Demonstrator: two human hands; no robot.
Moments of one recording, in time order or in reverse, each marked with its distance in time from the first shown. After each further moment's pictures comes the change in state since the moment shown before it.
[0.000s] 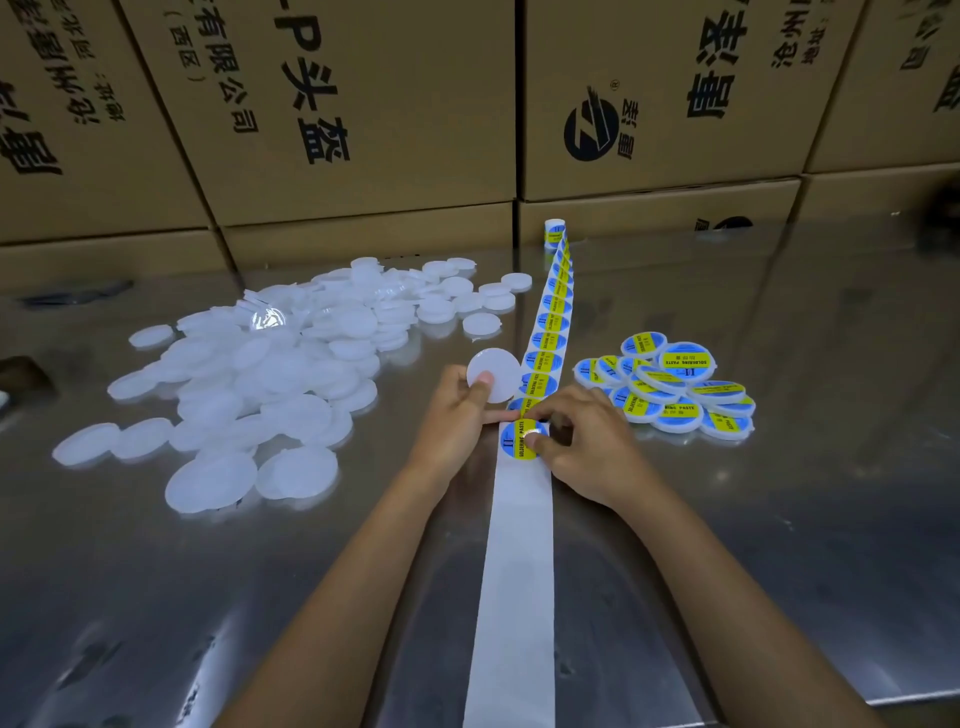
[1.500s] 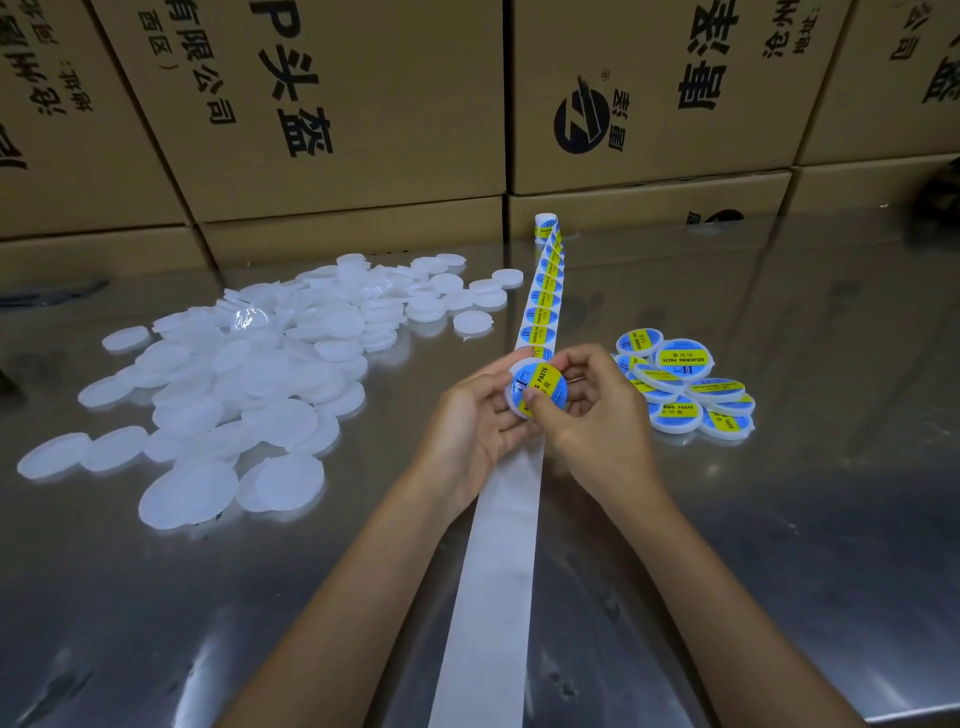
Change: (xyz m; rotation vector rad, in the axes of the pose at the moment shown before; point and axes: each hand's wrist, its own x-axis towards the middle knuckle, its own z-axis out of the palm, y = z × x) left_hand -0.015 0.024 0.015 -0.528 -0.214 -0.210; right_hand 0.000 -0.024 -0.004 0.584 0.411 0.017
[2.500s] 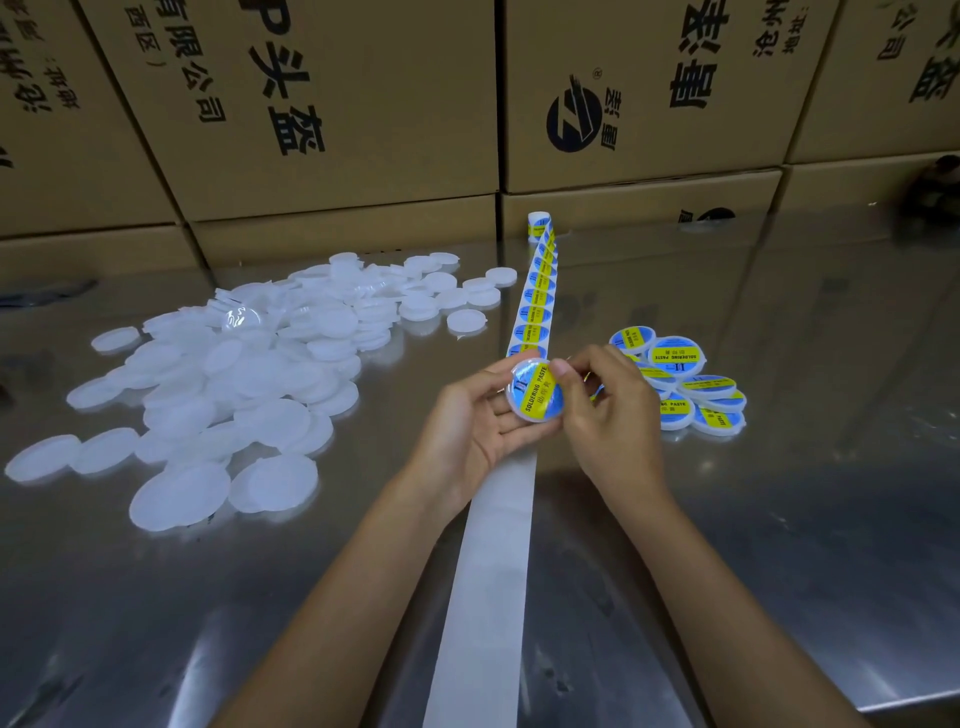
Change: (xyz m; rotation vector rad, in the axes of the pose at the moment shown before) left_hand -0.010 0.005 0.007 -0.039 -0.030 -0.056; right_hand 0.005 0.012 -0.012 -0.215 0.106 -0.095
